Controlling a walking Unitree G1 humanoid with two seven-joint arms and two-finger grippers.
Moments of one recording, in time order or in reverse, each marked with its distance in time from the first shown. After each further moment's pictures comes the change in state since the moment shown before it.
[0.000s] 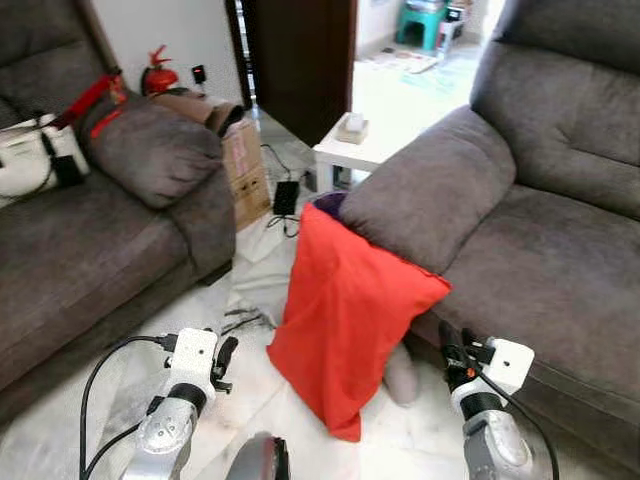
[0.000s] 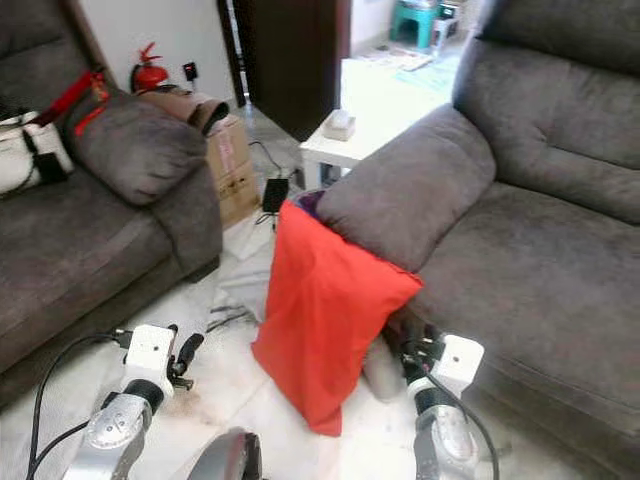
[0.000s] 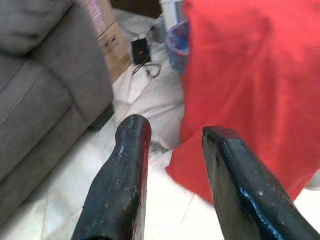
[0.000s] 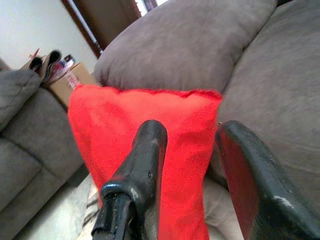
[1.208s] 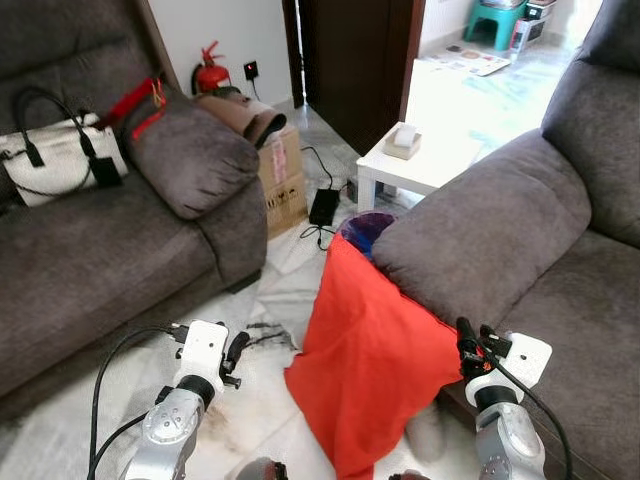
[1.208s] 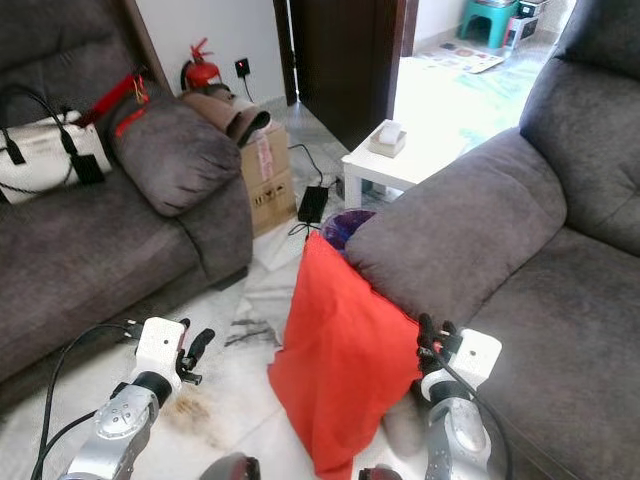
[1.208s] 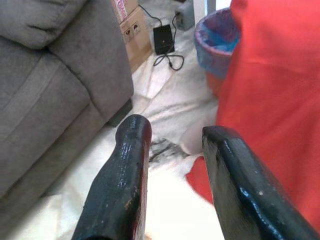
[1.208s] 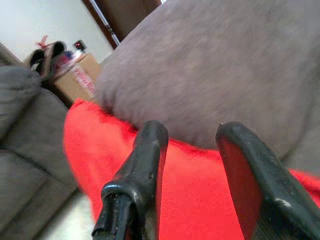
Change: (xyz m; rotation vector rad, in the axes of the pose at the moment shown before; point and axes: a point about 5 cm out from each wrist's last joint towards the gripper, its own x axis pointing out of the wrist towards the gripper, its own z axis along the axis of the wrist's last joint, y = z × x) left arm 0.004 0.003 0.003 0.025 0.017 -0.060; right arm 0.012 0.000 0.005 0.050 0.001 -0.064
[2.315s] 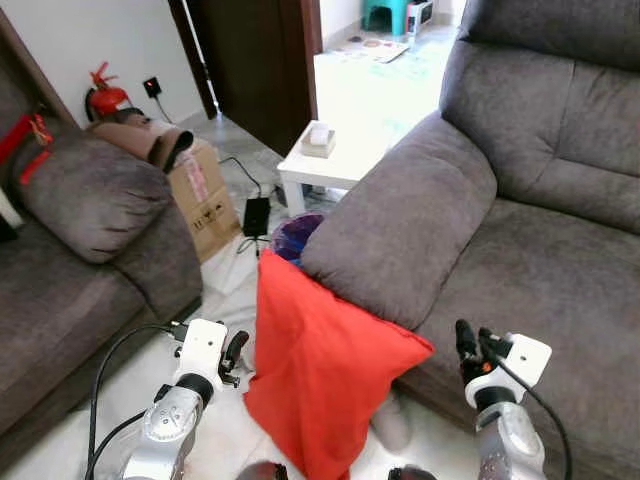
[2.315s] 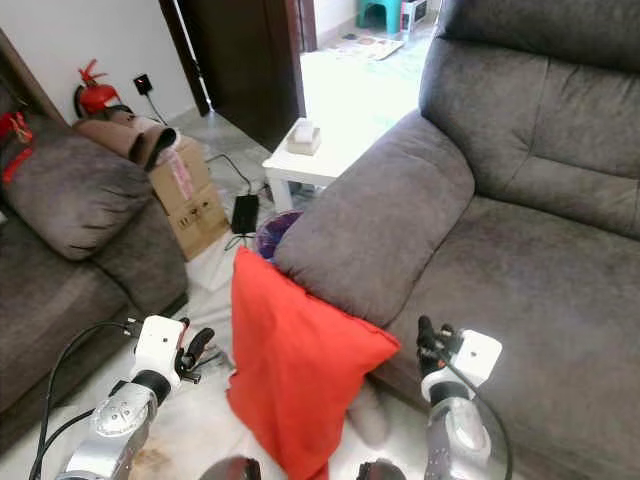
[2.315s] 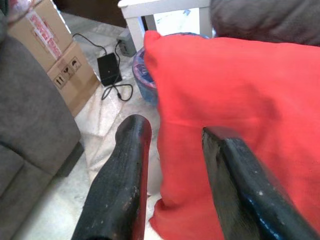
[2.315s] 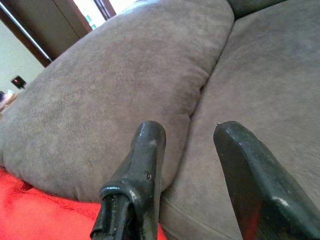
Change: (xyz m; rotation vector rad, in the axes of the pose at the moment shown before) left arm 0.004 -0.007 0.005 -0.008 -0.017 -0.010; right arm -0.001 -0.014 0.002 -0.007 -0.005 -0.013
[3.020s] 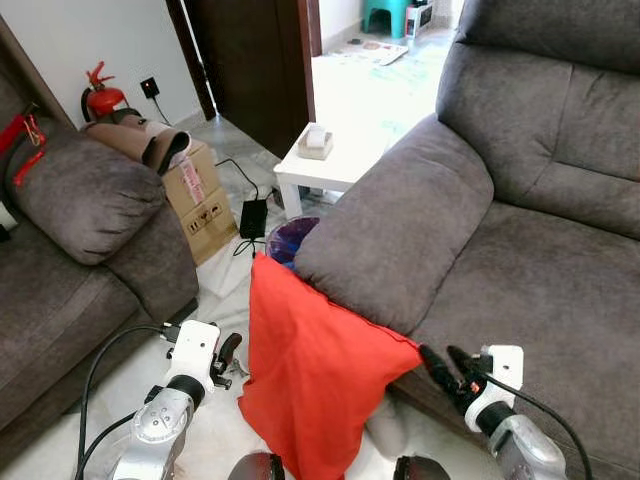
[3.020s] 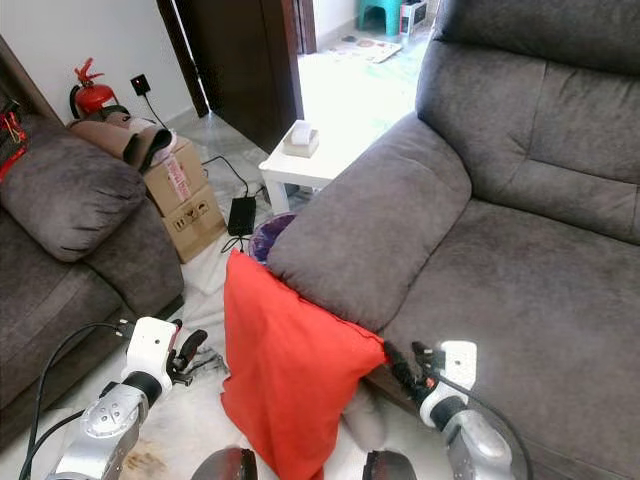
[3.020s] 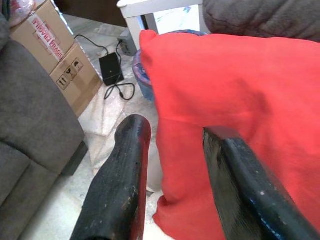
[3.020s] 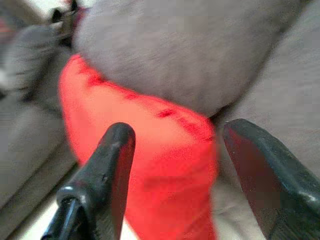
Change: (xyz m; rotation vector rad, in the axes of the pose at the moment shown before) left arm -0.003 0.007 -0.002 0.014 0.010 -0.008; right arm -0.017 -0.014 -0.017 -0.026 0.303 0.445
